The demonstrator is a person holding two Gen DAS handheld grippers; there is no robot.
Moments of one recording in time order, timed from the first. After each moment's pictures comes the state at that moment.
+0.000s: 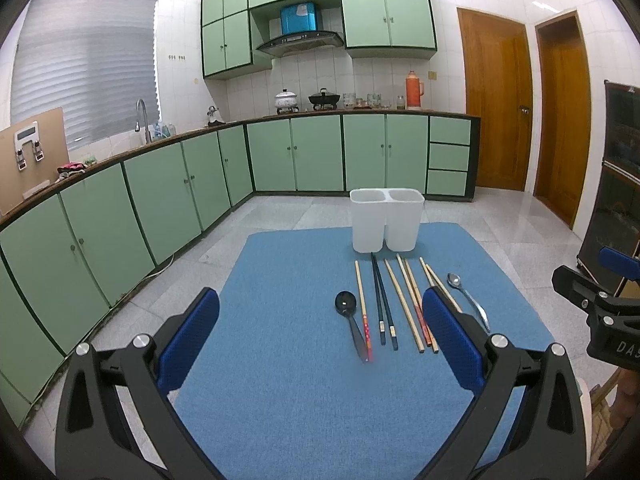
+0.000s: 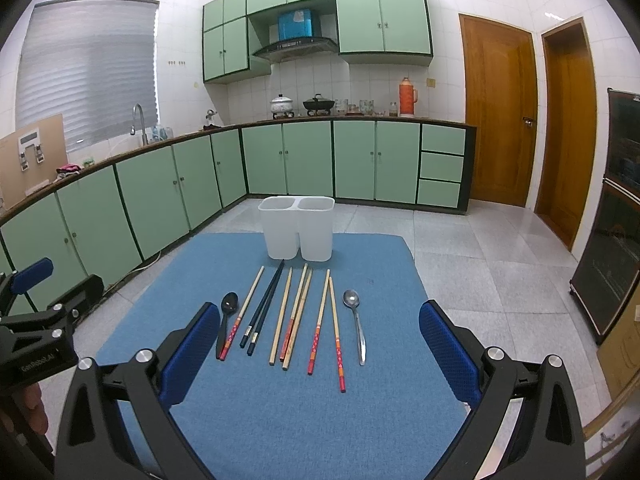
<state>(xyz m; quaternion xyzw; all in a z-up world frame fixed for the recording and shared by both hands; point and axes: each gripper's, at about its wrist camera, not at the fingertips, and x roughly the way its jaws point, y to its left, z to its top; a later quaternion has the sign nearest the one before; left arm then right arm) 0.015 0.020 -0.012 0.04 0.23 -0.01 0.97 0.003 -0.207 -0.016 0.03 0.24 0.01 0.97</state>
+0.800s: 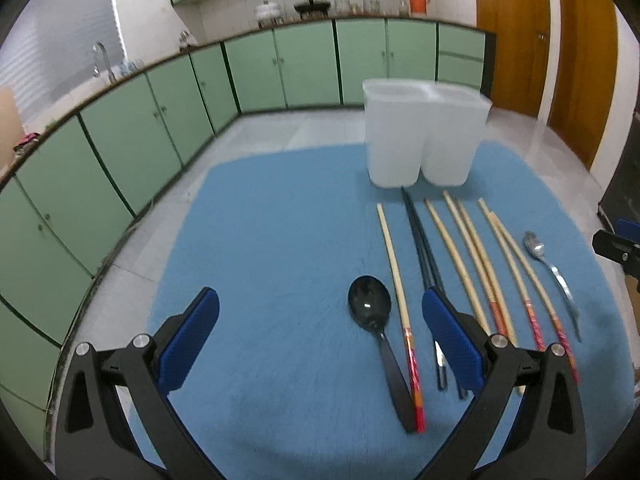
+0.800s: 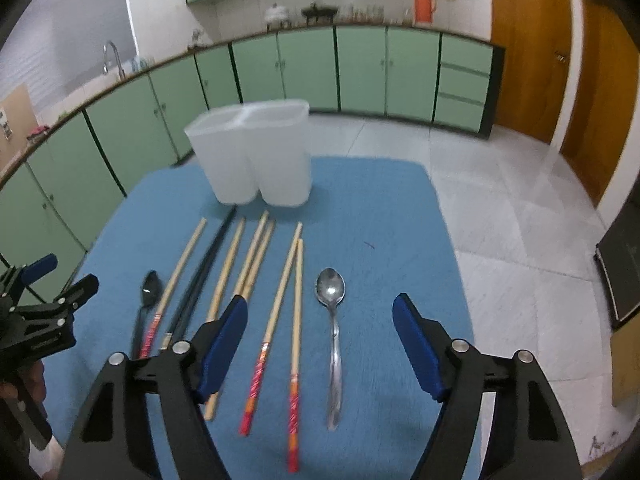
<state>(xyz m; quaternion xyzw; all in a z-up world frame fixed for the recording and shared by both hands) 0.219 0.012 -0.109 0.07 0.39 -0.01 0.92 0.210 -0.259 -0.112 0.03 0.42 0.04 0.91</state>
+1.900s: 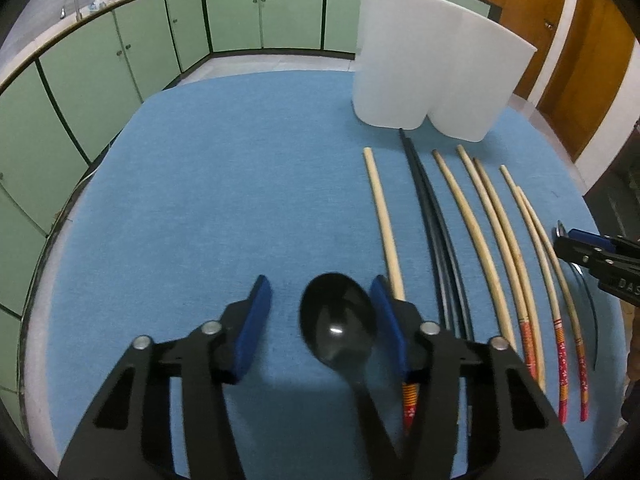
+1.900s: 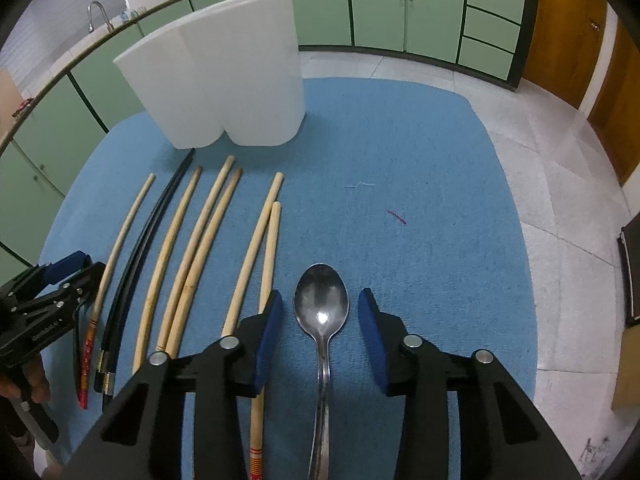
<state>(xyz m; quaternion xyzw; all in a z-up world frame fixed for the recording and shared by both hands) 0.274 0.010 -0.172 0.01 0.48 -0.06 0.88 0.283 -0.253 -0.176 0.03 0.51 0.07 0.86</state>
